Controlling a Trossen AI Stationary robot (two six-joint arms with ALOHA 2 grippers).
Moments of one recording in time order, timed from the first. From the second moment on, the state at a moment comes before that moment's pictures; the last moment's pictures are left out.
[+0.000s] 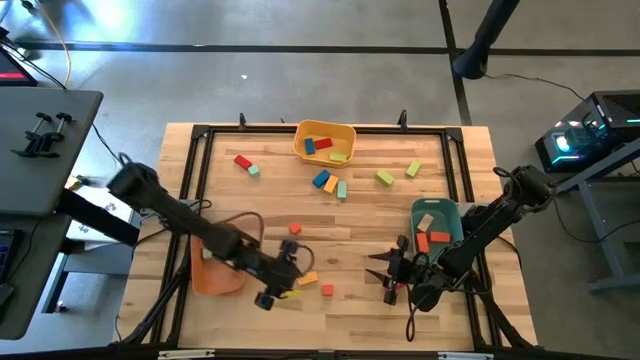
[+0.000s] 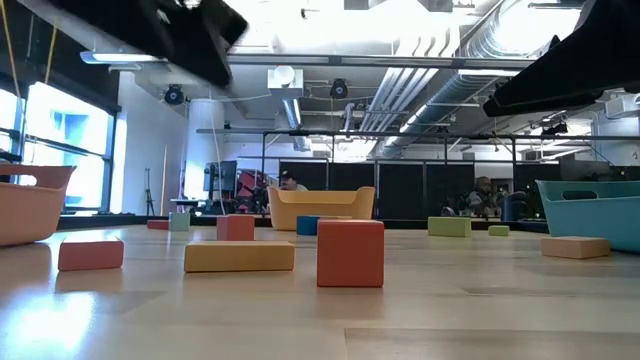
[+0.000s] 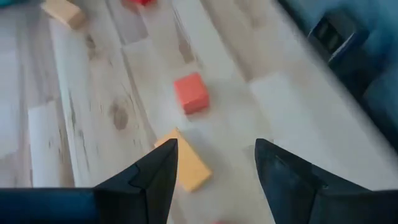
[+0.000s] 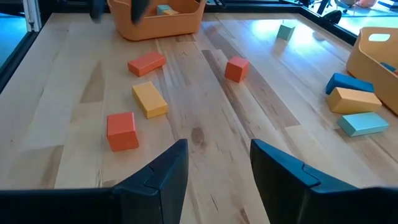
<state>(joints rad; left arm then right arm) -0.51 1.60 1.01 -0.26 -0.14 -0.03 0.78 1.53 0.67 0.12 0.93 0.57</state>
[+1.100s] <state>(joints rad) -0.42 1.95 1.24 -0.79 -0.01 0.12 0.78 1.53 0.67 0.13 0.92 0.58</state>
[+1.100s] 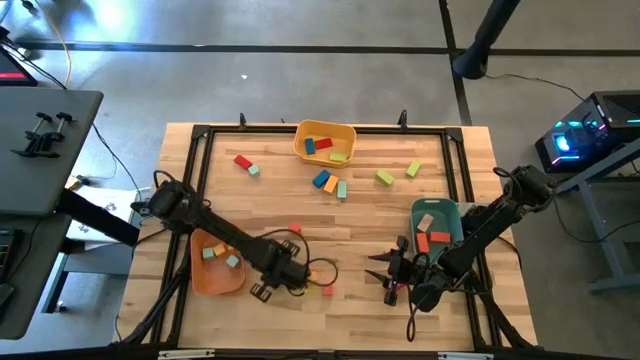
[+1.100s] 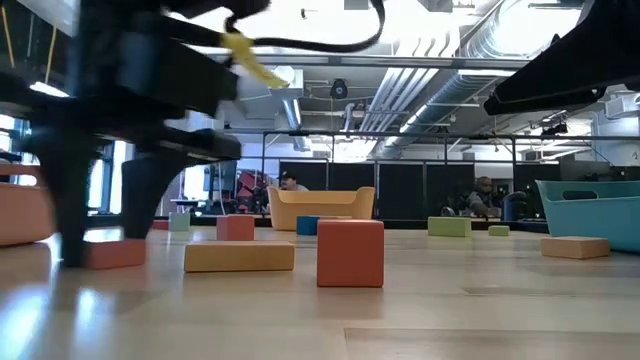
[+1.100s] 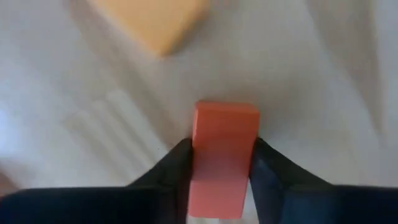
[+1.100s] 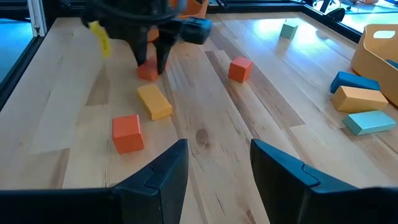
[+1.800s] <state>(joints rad) 0.24 1.98 1.56 -0.66 -0.36 0.15 0.78 1.53 0.67 0.13 0.91 0.58</state>
